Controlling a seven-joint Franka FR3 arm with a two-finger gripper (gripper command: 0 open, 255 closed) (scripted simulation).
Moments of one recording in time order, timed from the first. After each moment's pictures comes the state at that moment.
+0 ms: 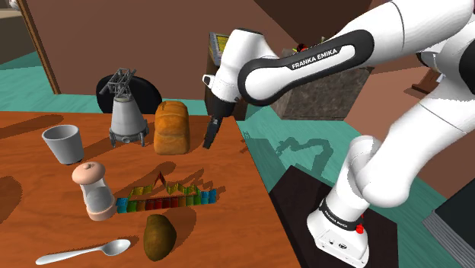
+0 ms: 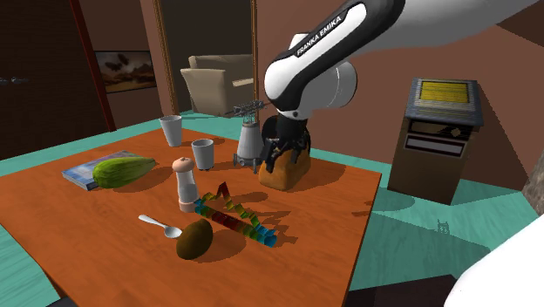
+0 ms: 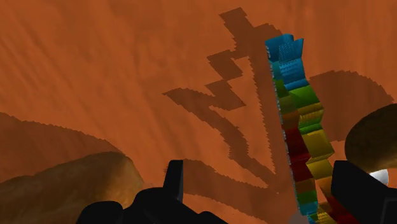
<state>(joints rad) 0.31 -0.27 0.08 -2.42 0.13 2.34 -0.25</state>
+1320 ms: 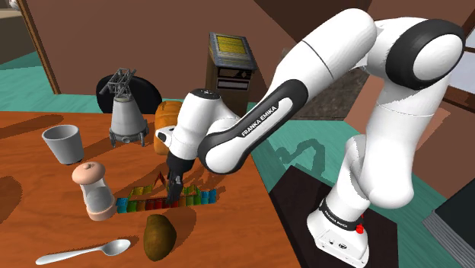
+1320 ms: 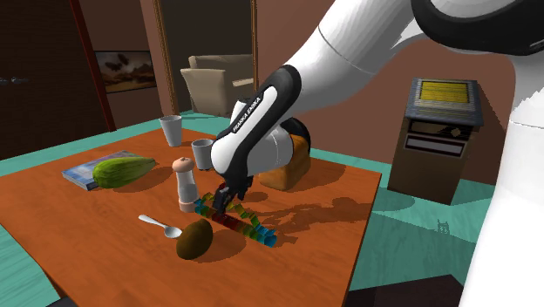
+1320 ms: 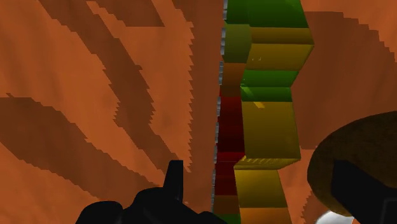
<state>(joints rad) 0.44 0.17 0.20 -2.31 0.13 2.74 -0.37</state>
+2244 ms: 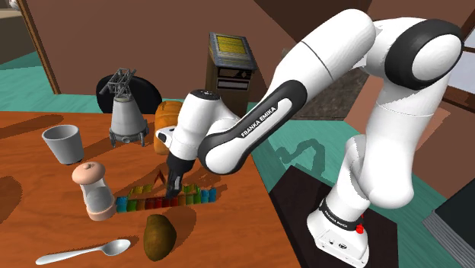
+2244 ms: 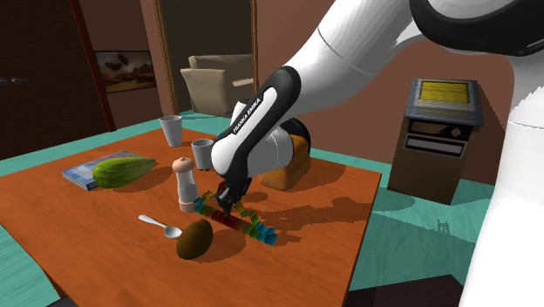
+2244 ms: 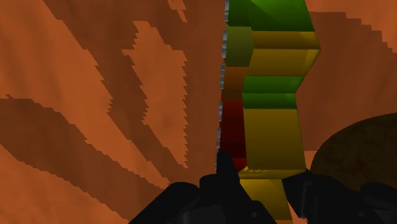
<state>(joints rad) 0.44 0.17 0.20 -2.32 0.13 2.74 -0.37</state>
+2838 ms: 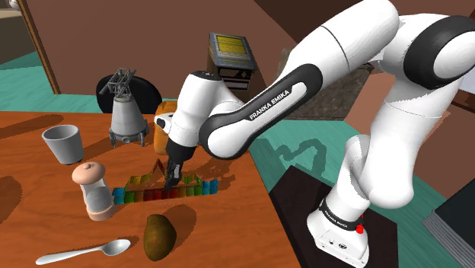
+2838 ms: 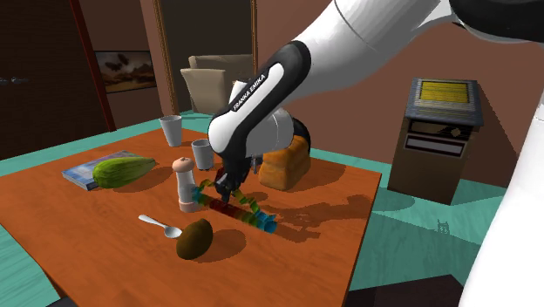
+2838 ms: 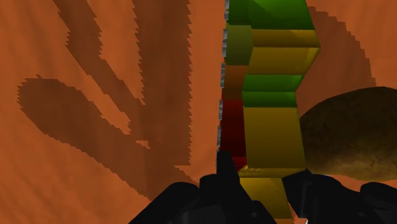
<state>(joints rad) 0.44 0.08 0.20 -2.29 0.14 2.63 -0.36</state>
